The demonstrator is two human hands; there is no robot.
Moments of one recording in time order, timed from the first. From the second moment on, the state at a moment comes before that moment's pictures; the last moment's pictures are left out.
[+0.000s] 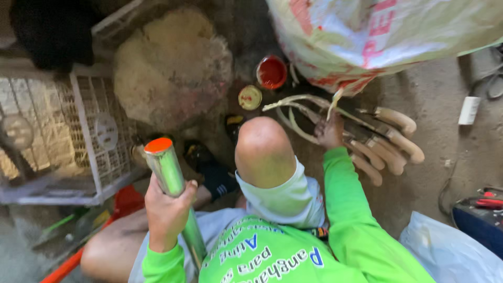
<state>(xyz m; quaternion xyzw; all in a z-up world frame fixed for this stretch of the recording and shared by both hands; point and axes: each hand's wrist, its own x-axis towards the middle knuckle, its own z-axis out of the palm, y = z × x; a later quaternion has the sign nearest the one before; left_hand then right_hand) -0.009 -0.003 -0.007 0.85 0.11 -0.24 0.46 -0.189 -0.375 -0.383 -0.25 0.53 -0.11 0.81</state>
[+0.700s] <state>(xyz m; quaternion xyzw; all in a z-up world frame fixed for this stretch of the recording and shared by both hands) -0.005 -0.015 -0.005 0.87 0.05 -0.22 0.44 -0.176 -0.387 -0.349 -0.37 0.50 -0.20 0.76</state>
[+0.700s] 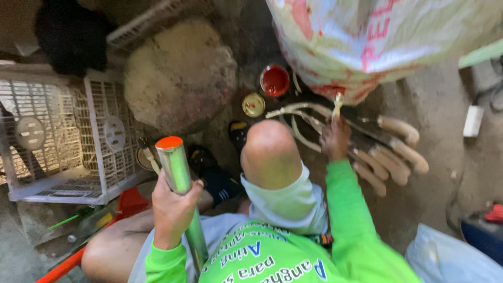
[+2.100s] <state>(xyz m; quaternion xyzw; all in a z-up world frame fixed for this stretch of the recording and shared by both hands) -0.003 -0.025 -0.004 0.86 0.09 -0.26 0.43 -0.217 -0.362 -0.285 -0.48 0.35 -0.12 0.80</state>
